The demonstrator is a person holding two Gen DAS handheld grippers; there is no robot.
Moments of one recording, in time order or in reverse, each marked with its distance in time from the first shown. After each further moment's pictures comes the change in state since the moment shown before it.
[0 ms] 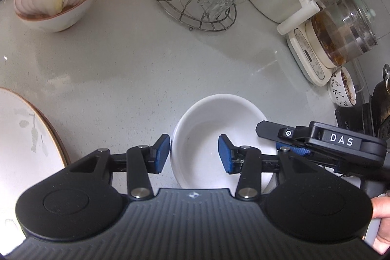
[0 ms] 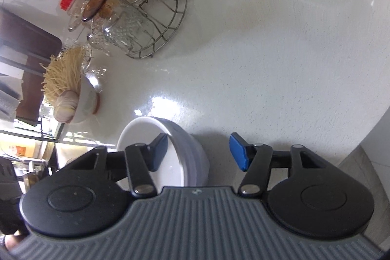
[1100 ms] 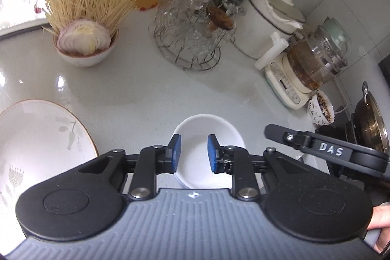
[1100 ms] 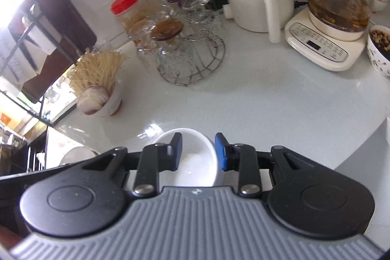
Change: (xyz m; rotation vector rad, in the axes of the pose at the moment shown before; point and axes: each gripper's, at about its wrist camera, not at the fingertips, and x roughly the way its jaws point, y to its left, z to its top) left arm -0.093 -0.005 -0.029 0.028 -0.197 -0.021; right arm -0.071 0.073 -0.031 -0.275 -0.228 -0.117
